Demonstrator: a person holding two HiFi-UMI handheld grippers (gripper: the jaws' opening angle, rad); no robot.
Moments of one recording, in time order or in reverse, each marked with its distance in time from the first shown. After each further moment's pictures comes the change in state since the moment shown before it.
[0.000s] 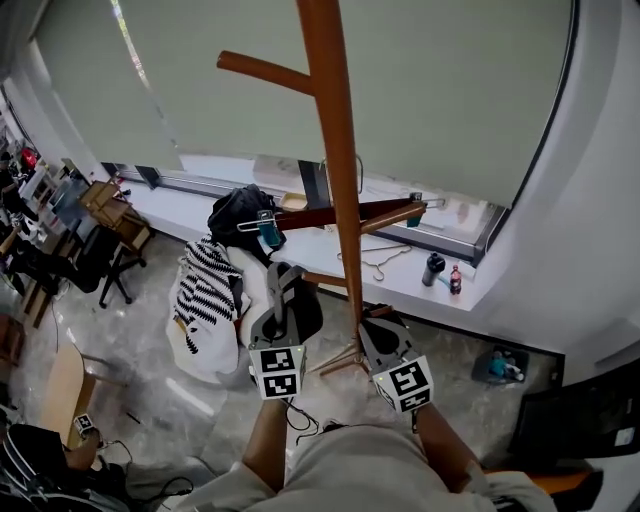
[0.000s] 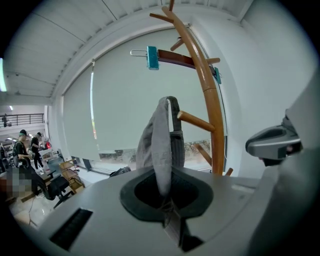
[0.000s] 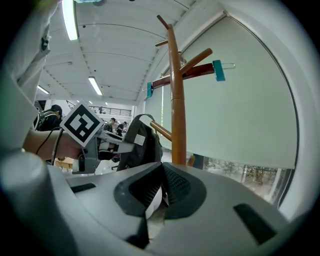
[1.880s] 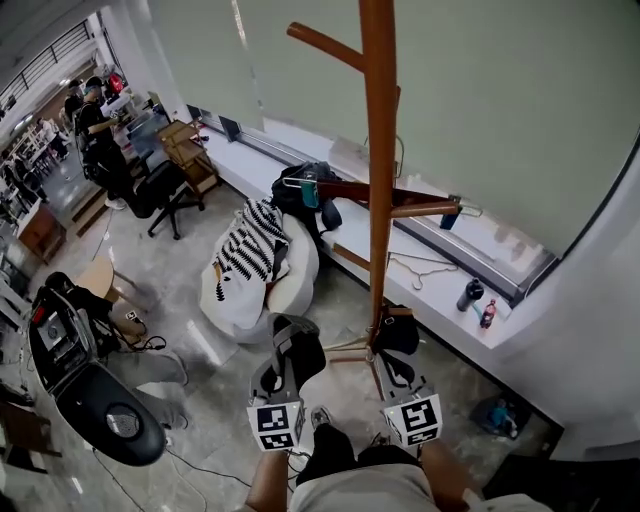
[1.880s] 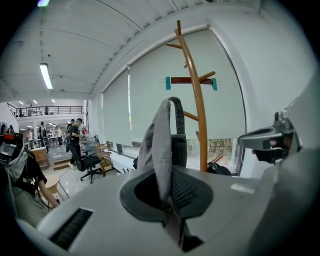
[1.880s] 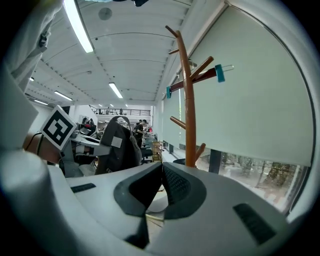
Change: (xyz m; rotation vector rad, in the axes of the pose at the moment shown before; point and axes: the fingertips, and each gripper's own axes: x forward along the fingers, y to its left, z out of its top) left arm -0.159 -0.056 -0.079 -0.189 0.039 0.343; right arm -0.077 0.016 -0.035 -0.025 0.016 0.249
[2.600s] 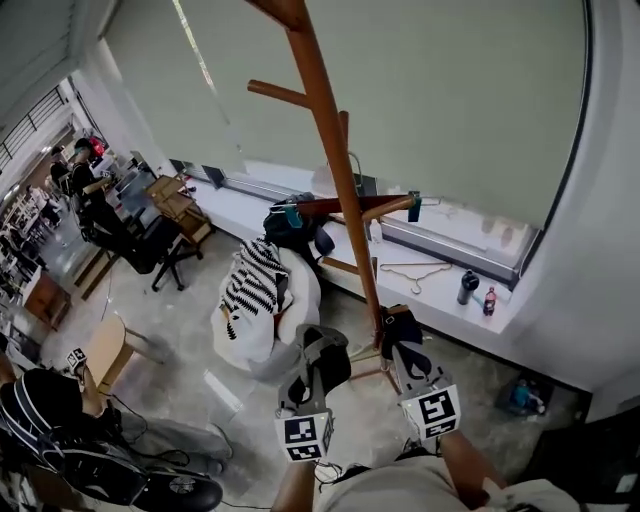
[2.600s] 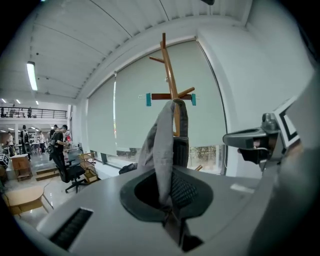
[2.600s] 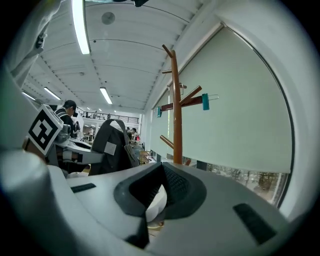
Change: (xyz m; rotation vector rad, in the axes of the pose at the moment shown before) left arm -0.032 -0.048 0.045 0.051 -0.059 -0.172; right arm -0.044 -0.008 0.053 0.003 -0.109 -0.158
